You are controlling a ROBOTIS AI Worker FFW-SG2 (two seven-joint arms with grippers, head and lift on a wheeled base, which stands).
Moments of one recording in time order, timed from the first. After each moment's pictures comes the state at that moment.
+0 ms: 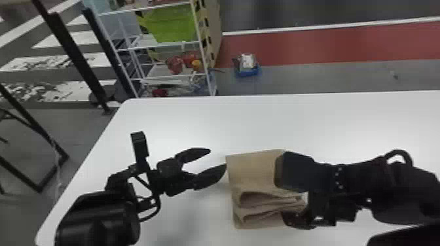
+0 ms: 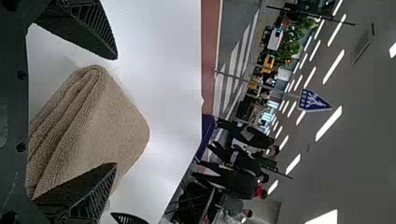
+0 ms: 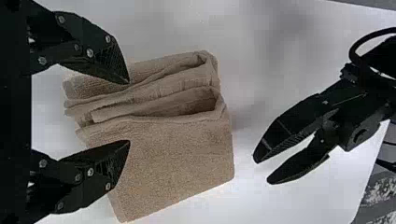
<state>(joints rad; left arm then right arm) 0.07 0.03 0.31 -1.70 0.00 0.46 -1.19 -0.05 -0.27 0.62 -2.16 1.00 0.78 1.36</state>
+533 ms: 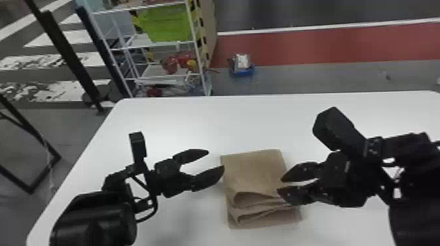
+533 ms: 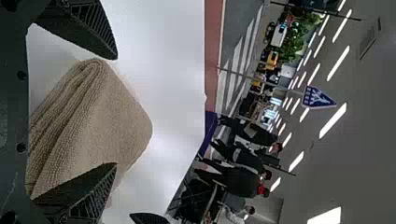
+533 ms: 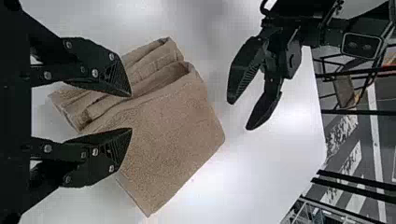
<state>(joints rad) 0.06 0.03 0.30 -1.70 0.00 0.47 -1.19 -0.06 -0.20 0.40 -2.15 0.69 0.98 1.36</state>
